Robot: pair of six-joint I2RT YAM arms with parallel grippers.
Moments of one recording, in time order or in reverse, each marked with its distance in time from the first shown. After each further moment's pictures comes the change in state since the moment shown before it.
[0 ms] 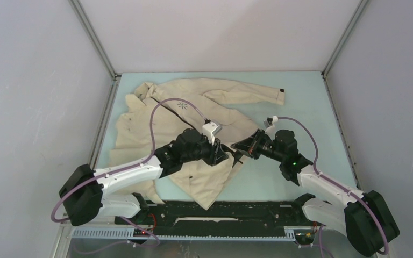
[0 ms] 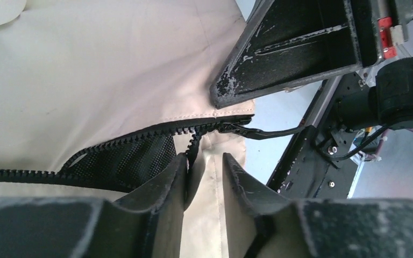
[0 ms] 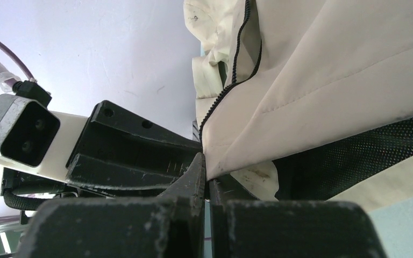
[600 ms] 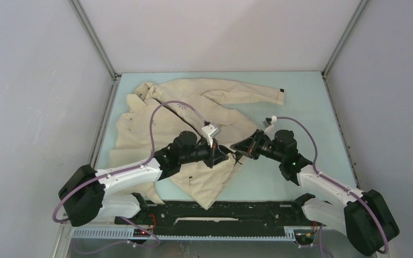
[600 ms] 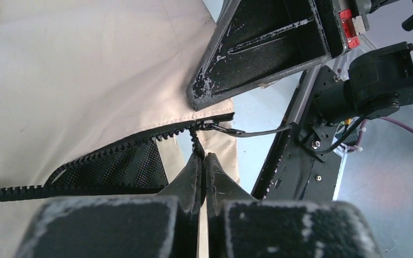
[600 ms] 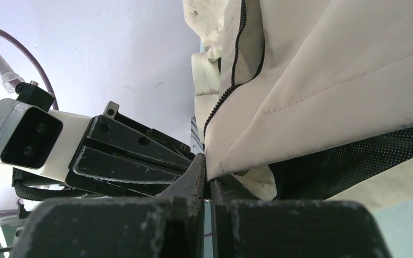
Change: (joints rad) left arm 0.010 0.000 -0.072 0.146 0.103 0.003; right arm 0.005 0.007 0.000 0.006 -0.014 -0.013
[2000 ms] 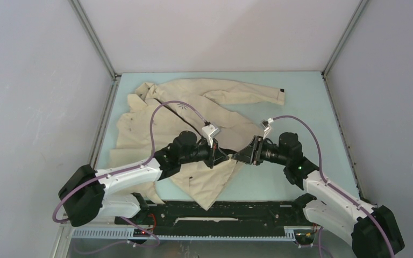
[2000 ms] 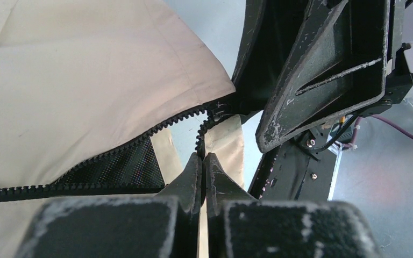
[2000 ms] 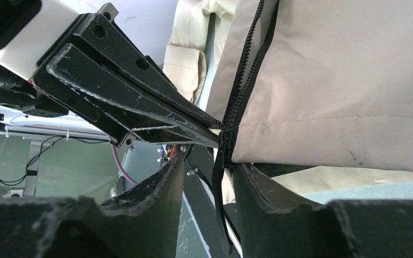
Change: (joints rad) left arm 0.000 0.000 0.000 0.013 0.021 0.000; right arm 0.000 -0.145 0.000 -0.162 -0.149 -0.388
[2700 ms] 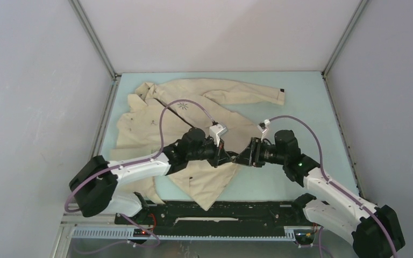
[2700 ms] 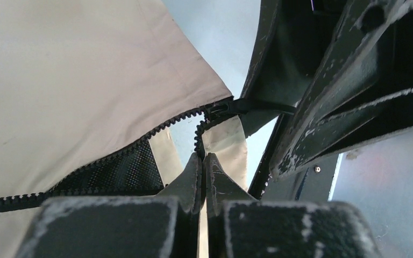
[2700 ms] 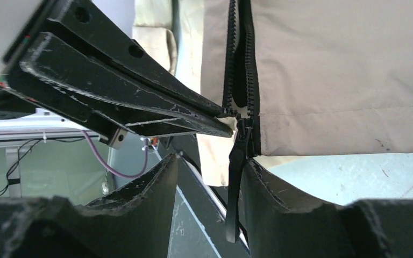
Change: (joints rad) left arm 0.000 0.106 0.060 -0.037 0.037 0.001; right arm 0.024 0.002 0.082 -0.252 0.052 -0.054
